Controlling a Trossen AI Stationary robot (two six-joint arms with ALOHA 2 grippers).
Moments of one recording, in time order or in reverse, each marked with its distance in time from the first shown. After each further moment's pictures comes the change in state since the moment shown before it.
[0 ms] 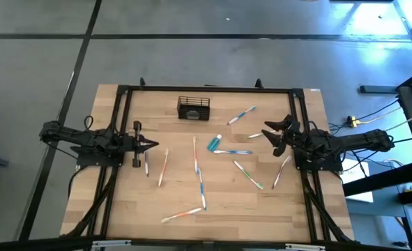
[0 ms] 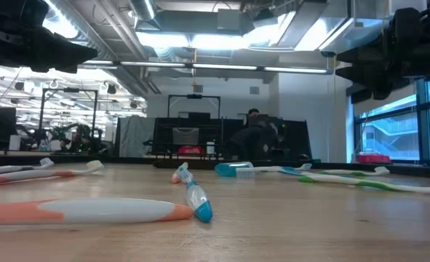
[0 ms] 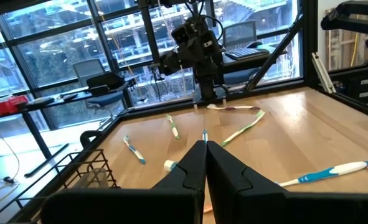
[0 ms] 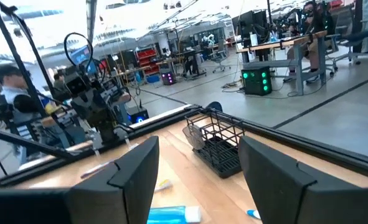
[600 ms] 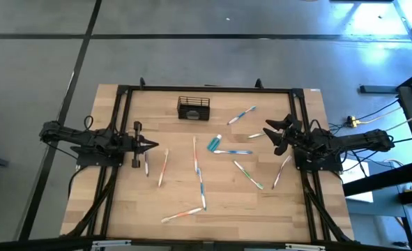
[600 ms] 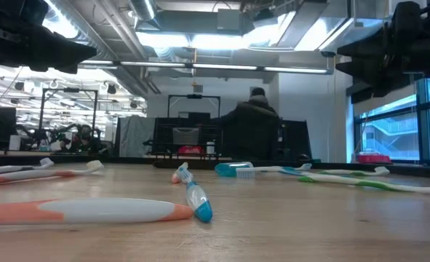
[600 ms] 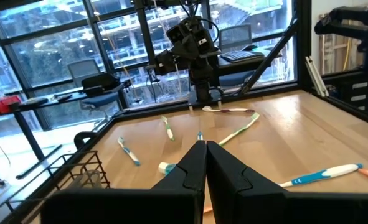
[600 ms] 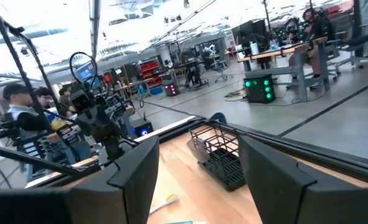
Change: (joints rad) left arm 0.000 0.000 0.000 0.004 0.020 -0.034; right arm 0.000 0.000 0.000 0.058 0.023 0.000
